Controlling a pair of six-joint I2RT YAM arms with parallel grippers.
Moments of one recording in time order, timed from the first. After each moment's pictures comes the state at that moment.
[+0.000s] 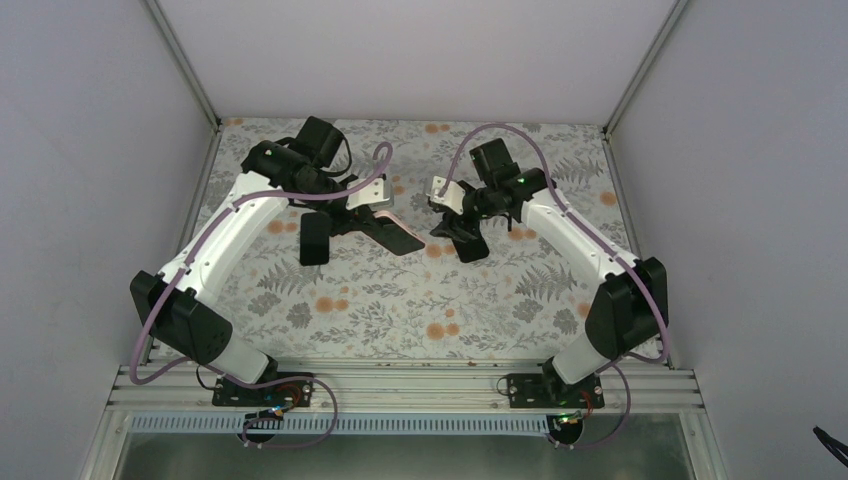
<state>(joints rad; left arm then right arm) -0.46 1.52 1.61 -1.25 0.64 0.90 0.49 1.57 1.35 -0.79 -0.54 -0.83</state>
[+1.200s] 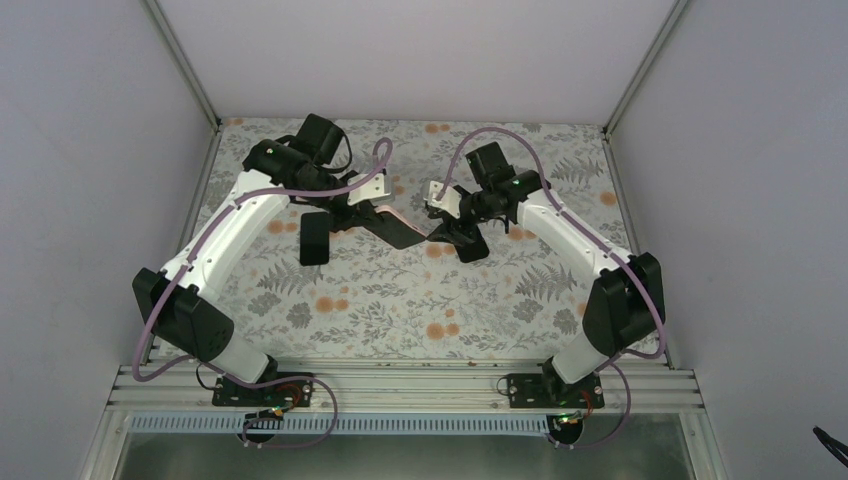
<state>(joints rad) -0.45 1.53 1.61 -1.21 0.63 0.87 0.50 1.59 1.33 -0.78 -0.59 -0.84</state>
